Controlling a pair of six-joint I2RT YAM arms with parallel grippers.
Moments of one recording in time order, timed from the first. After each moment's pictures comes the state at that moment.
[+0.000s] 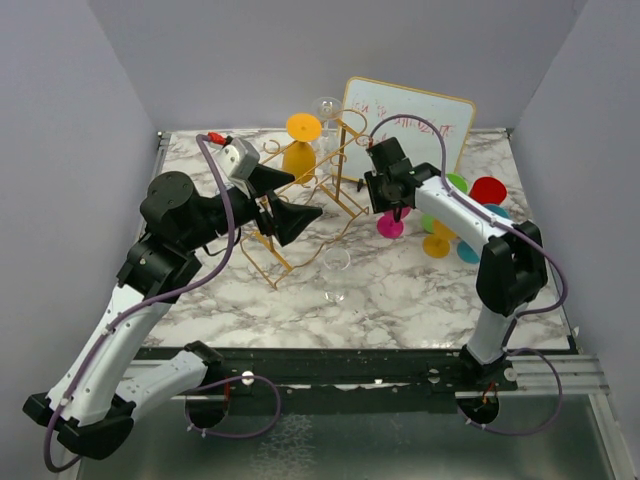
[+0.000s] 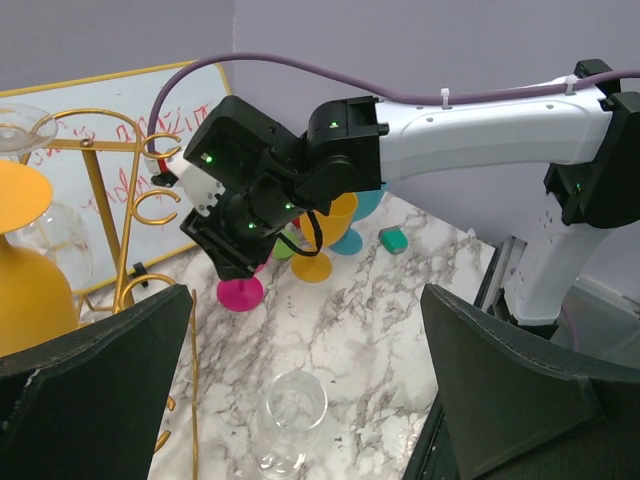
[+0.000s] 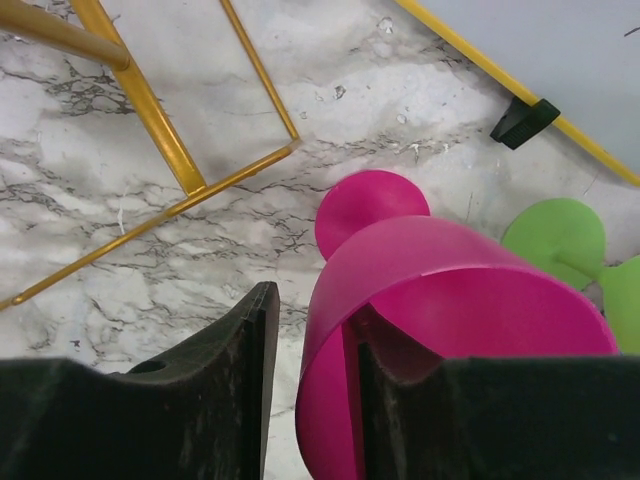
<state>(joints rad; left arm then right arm) -0.56 0.92 1.27 -0.28 0.48 -0.21 0.52 1.82 1.52 -0.66 0.20 0.16</state>
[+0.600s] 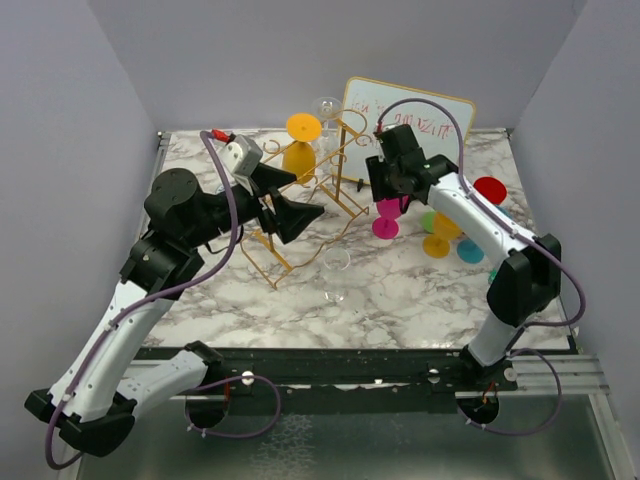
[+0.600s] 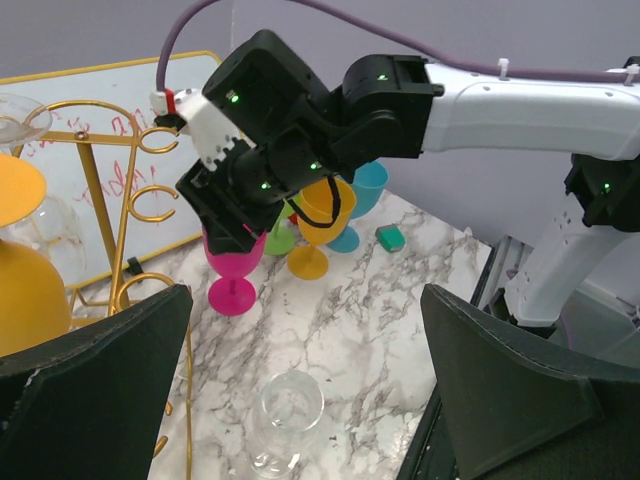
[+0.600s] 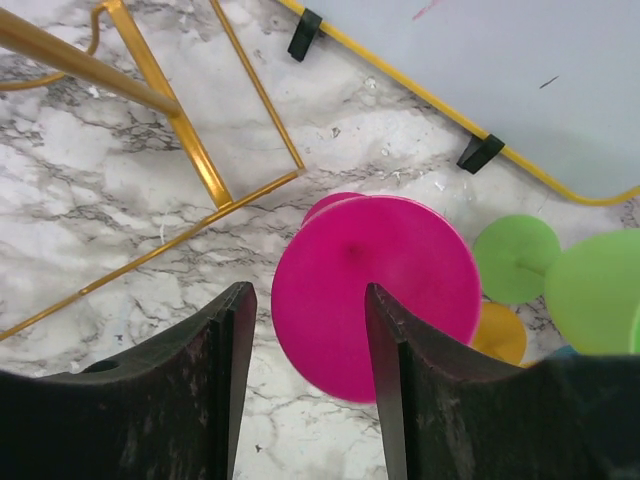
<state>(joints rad) -0.56 0.94 1.28 -0.28 0.48 -0.22 0.52 1.74 1.58 -0.69 0.20 0.16</state>
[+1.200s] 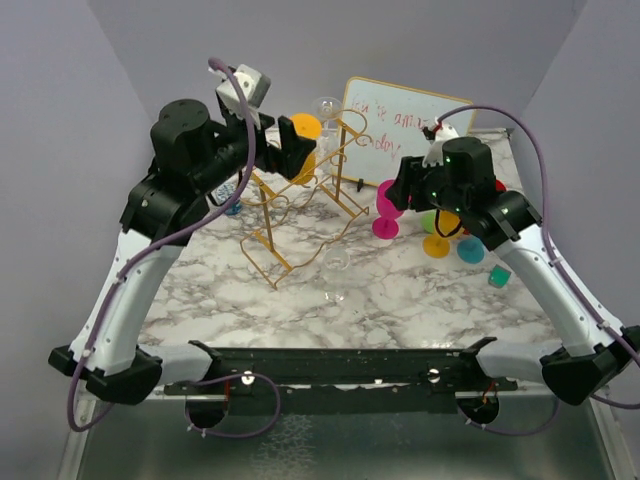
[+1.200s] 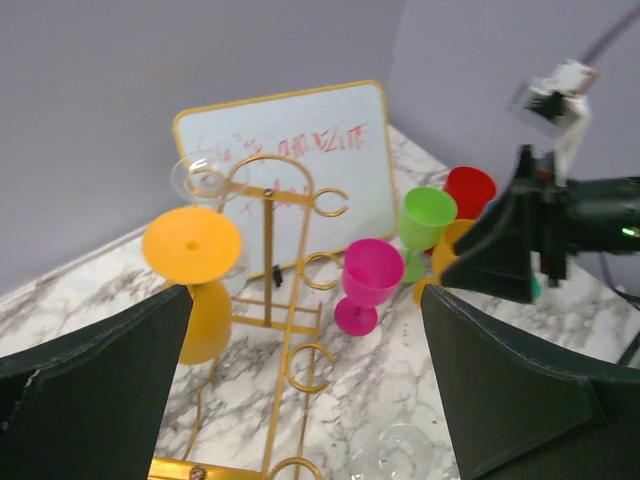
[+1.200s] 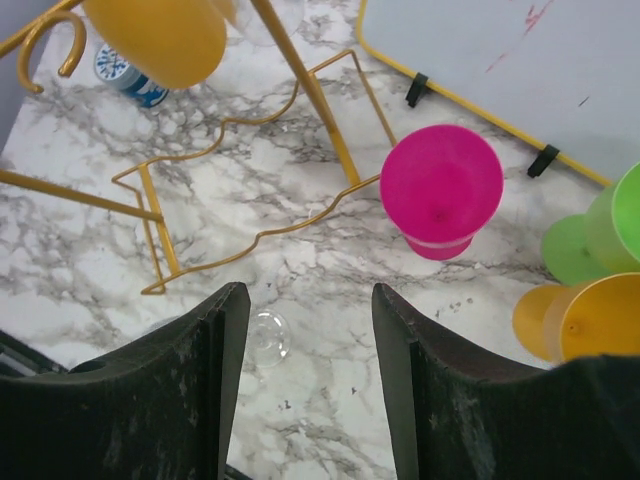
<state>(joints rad) -0.53 1.21 1.75 -0.55 0.23 -0.09 0.52 1.25 1.42 -0.67 0.02 0.27</state>
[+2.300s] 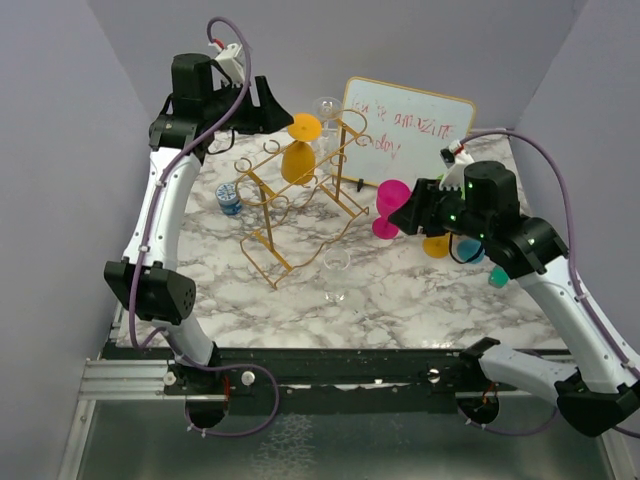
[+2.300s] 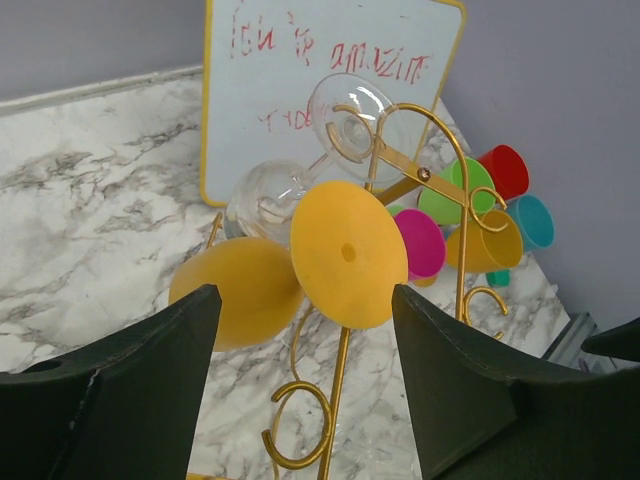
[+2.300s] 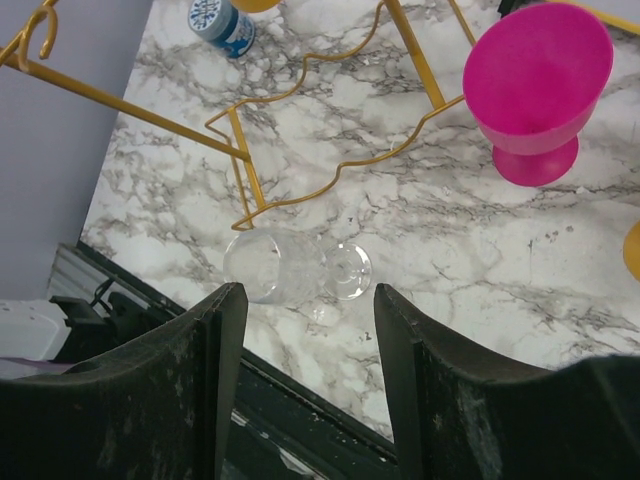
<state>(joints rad) -0.15 1.70 2.00 -0.65 0.61 -0.28 0.52 1.05 1.30 -0.74 -0.16 0.45</state>
